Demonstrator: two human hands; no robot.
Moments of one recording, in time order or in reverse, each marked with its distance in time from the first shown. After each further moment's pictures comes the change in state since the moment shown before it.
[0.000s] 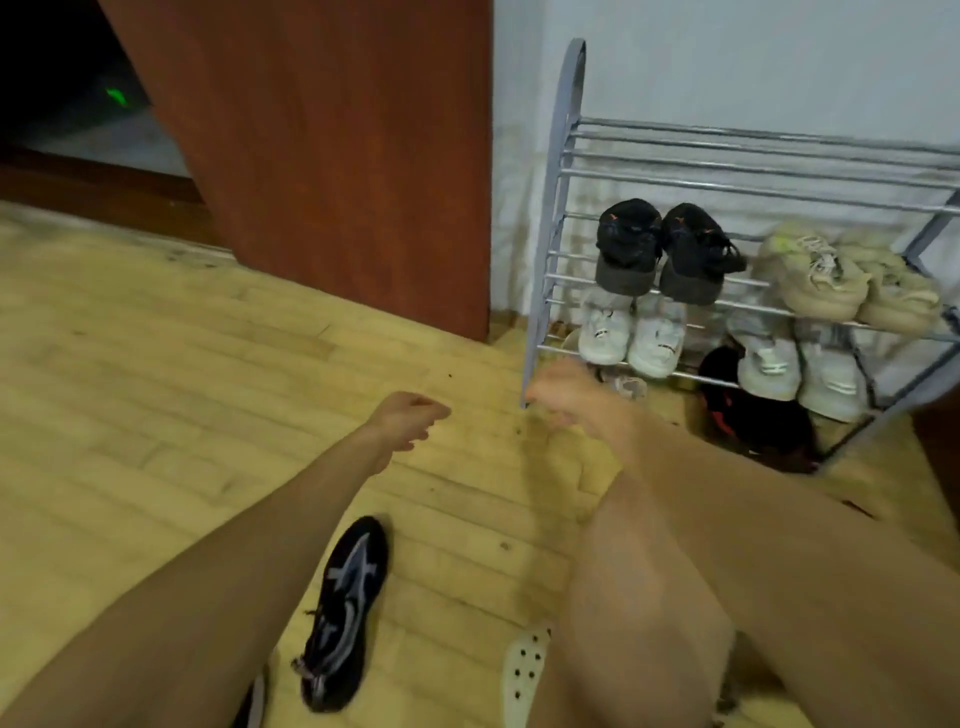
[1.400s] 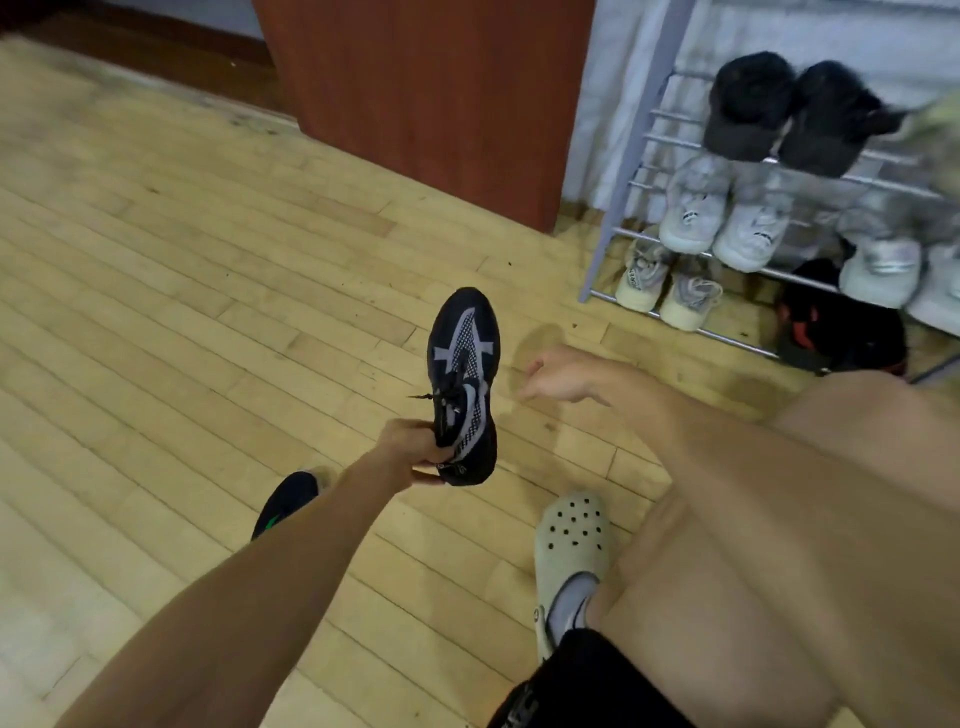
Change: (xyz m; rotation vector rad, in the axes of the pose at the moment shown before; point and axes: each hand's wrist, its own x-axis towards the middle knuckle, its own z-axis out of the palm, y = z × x) left_hand -0.089 -0.183 0.028 -0.398 0.061 -0.375; right_hand -0.069 0.057 0.113 -0.578 -0.389 -0.186
